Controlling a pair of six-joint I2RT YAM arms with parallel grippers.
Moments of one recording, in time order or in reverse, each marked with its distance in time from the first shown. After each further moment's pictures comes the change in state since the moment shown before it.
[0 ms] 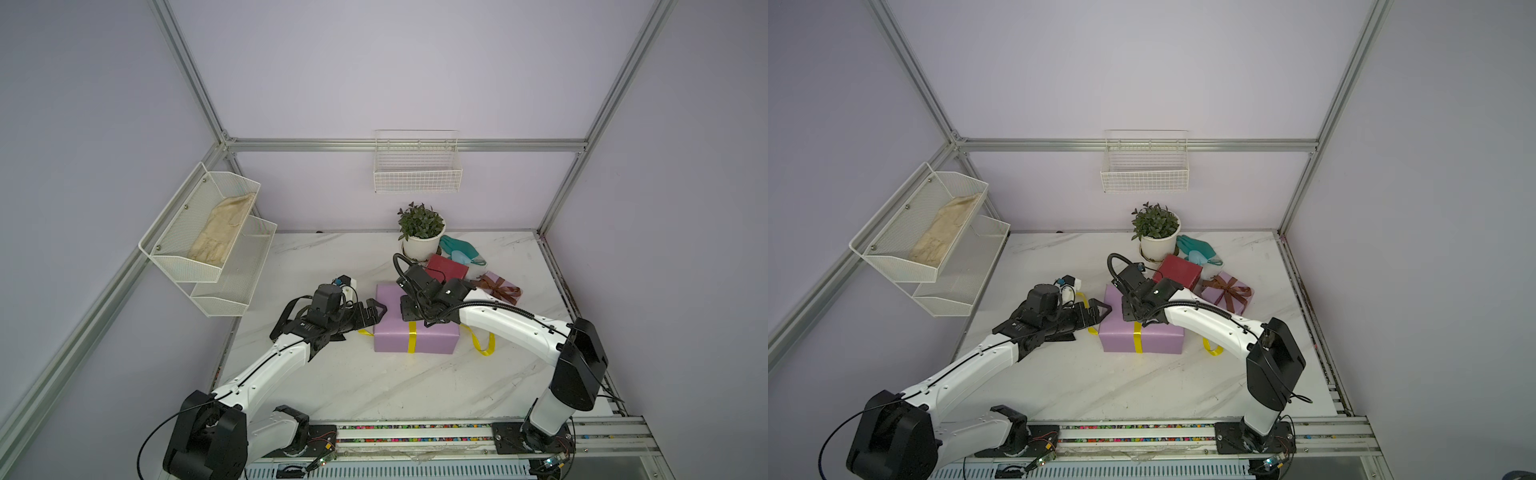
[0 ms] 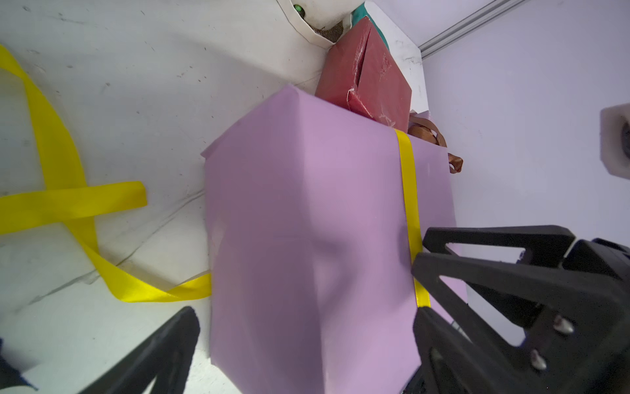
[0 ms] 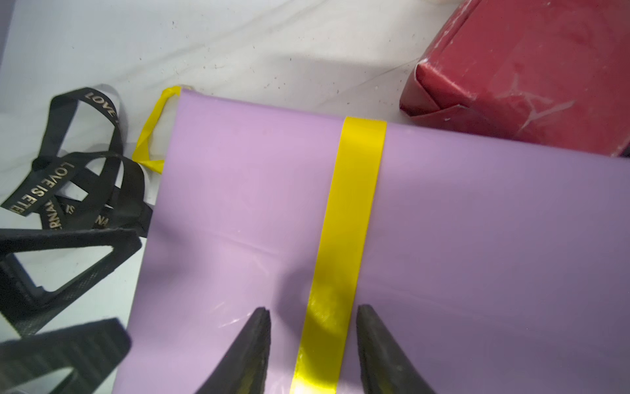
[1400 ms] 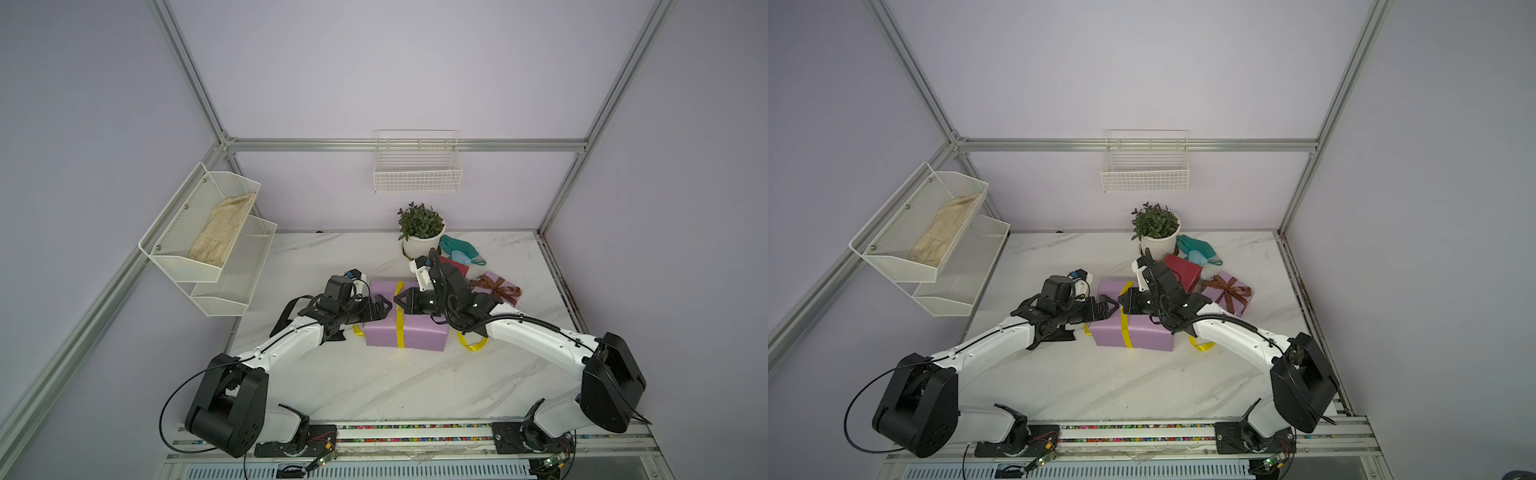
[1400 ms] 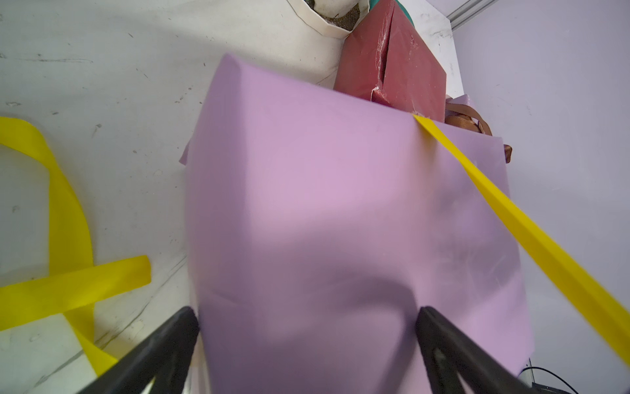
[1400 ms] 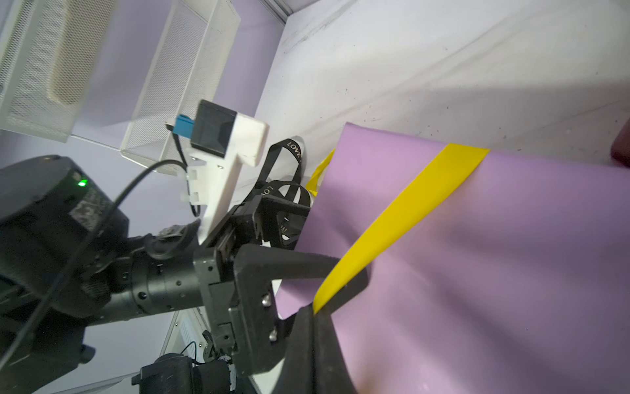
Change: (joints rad) left arm -0.009 0.201 0.126 -0.014 -0.053 0.153; right arm -0.145 -0.237 -0.370 0.676 -0.508 0.036
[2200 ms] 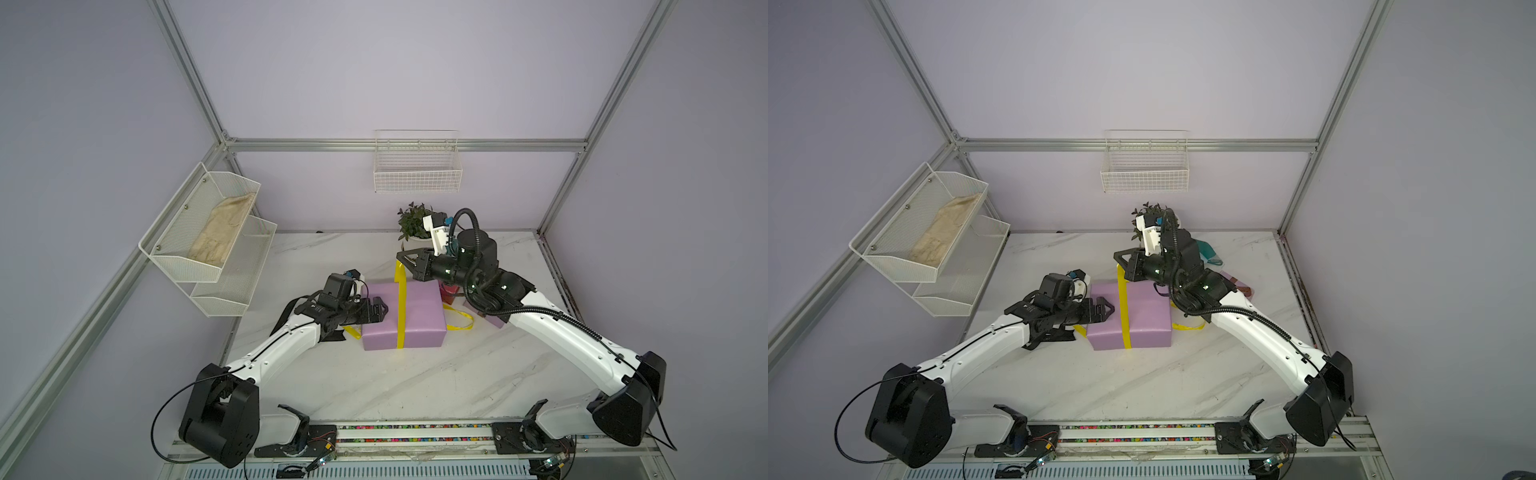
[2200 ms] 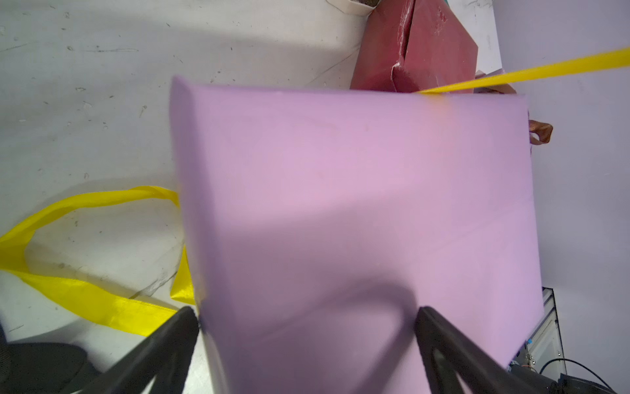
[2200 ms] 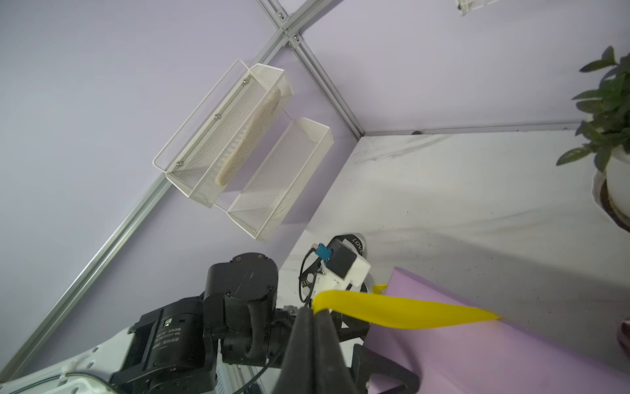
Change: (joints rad) left arm -0.018 -0.049 0.069 -0.218 -0.072 0.050; right arm -0.050 -0.071 0.272 -0.029 -0.020 -0.108
